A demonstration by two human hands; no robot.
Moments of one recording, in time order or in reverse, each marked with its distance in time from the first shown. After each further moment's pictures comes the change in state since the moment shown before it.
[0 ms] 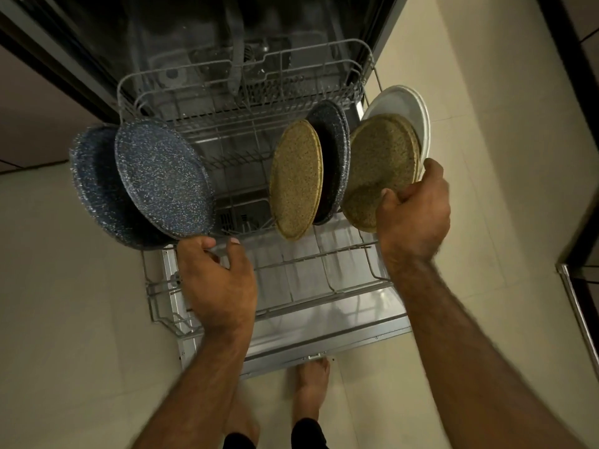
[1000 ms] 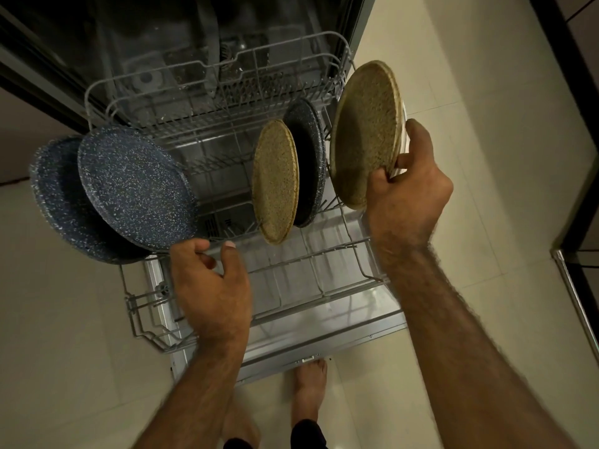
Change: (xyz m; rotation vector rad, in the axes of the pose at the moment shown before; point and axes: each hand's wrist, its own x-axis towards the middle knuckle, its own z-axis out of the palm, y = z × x) left_hand -0.011 0.007 0.015 -0.049 -0.062 0.030; right_hand 0.017 -0.016 -0.015 0.286 0.012 -0.105
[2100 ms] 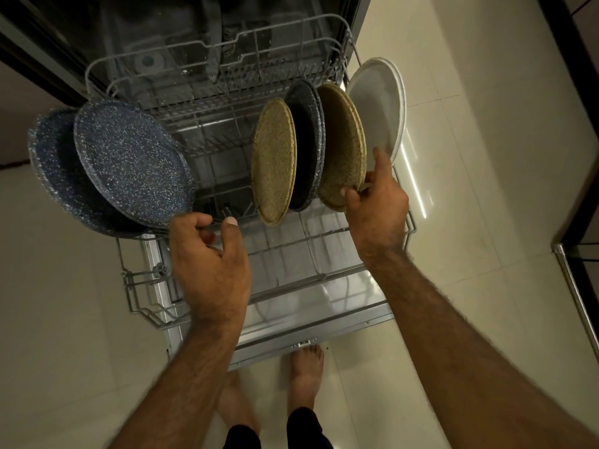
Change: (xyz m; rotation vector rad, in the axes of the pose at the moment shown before) left_hand -0.009 -0.001 -0.008 -0.077 -0.064 0.054; right_hand -0.040 0.050 0.016 -0.097 -0.274 0.032
